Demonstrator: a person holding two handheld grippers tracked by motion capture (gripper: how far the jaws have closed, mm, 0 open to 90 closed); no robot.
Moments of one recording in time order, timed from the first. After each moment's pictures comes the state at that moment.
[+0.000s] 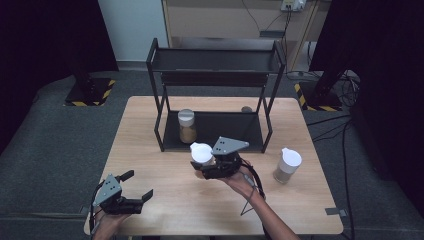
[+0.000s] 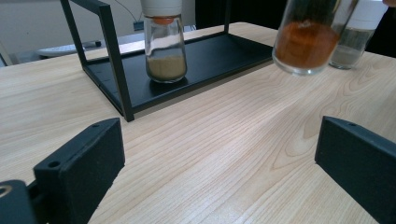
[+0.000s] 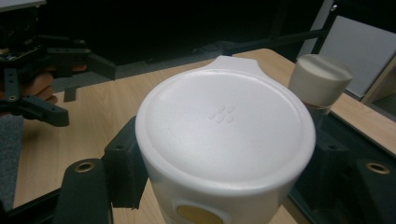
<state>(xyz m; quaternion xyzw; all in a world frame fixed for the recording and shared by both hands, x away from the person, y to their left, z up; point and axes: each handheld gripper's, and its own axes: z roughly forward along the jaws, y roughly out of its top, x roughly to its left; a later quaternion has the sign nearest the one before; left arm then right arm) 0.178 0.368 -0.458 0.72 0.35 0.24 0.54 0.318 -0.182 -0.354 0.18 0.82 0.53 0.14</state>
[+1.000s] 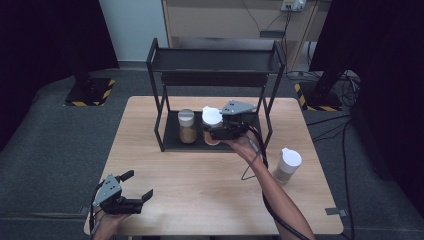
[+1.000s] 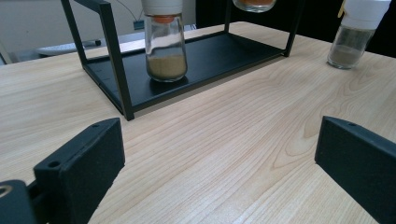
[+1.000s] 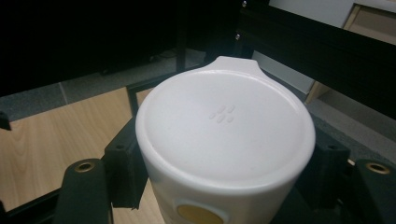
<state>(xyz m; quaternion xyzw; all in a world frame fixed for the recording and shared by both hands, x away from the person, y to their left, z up) 0.178 0.368 -0.458 0.72 0.36 0.24 0.54 0.381 -0.183 -0.315 0.24 0.80 0.52 0.20</state>
